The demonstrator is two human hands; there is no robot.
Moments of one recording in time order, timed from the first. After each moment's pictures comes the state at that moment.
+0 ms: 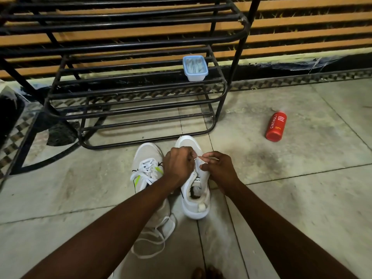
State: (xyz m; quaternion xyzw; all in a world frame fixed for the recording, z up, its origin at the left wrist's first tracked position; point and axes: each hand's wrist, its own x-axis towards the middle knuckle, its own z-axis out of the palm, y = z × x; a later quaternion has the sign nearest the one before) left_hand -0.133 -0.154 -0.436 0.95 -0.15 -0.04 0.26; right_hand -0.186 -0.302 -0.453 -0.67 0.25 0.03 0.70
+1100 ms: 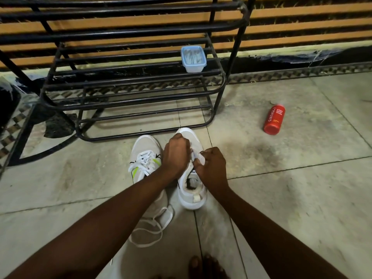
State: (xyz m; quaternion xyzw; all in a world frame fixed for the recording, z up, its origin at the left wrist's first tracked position) left_hand -0.128 -0.158 -0.435 0.96 -0.17 -0.02 0.24; right_hand -0.204 -0.273 -0.463 -0.91 0.15 -0.14 0.37
